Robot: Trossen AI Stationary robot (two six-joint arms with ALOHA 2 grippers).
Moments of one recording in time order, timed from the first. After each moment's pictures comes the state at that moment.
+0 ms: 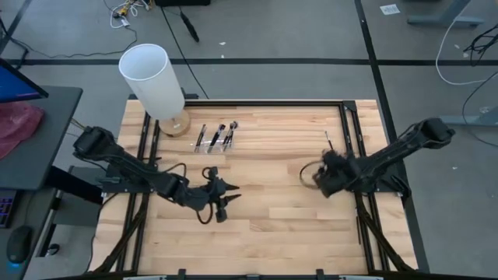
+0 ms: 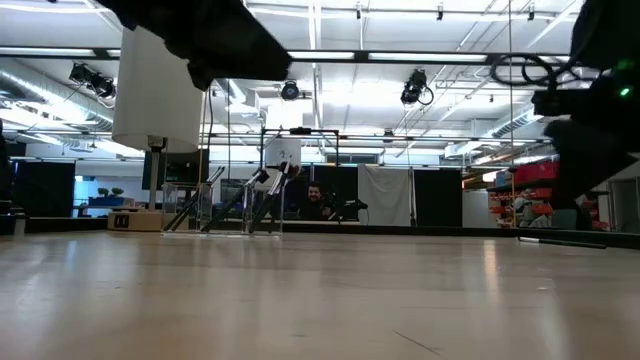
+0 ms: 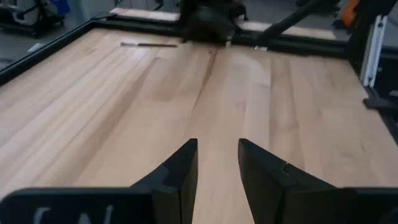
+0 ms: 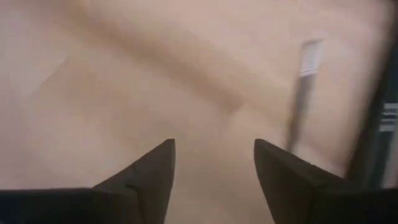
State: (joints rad) left arm -0.46 1.46 0.76 0.24 -0.63 -0.35; right arm 0.41 1.13 0.56 -1.03 0.60 1.35
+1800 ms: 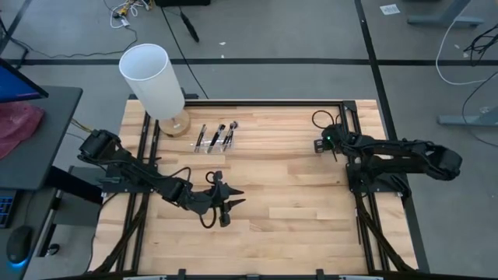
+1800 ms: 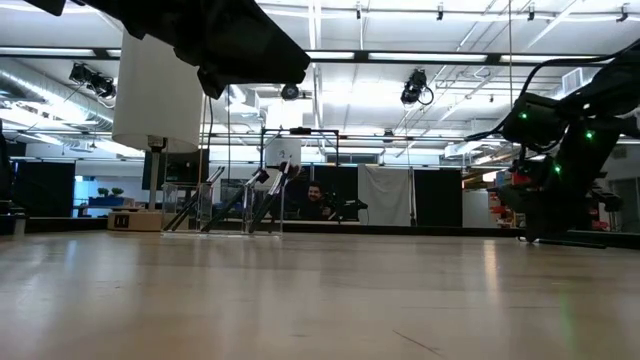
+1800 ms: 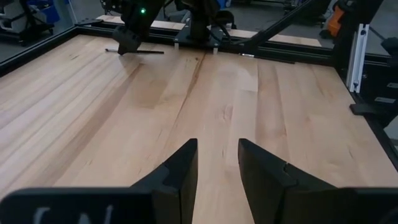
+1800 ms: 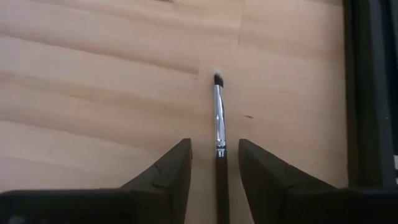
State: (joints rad) left arm -0.48 1.56 0.77 0.39 -0.62 -0.33; right arm -0.64 1.04 0.21 -0.25 0.41 0.62
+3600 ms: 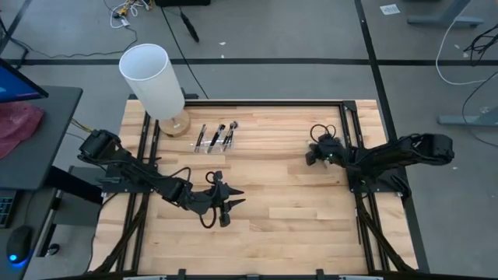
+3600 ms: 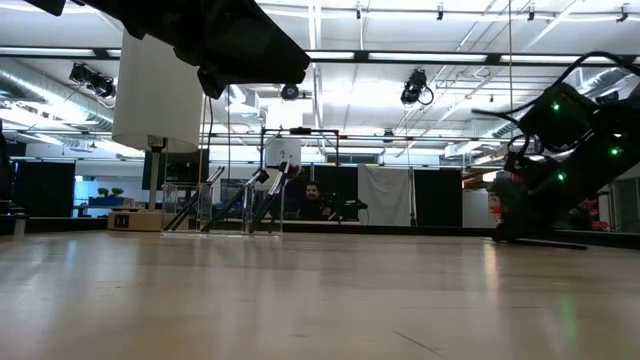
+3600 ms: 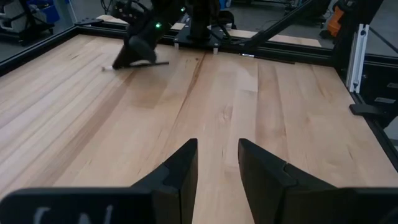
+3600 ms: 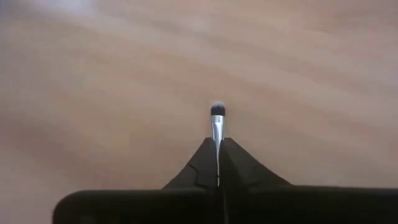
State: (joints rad) left arm -0.48 1.56 0.77 0.39 -0.62 -0.33; right arm -0.35 1.21 0.01 0.44 0.40 0.55
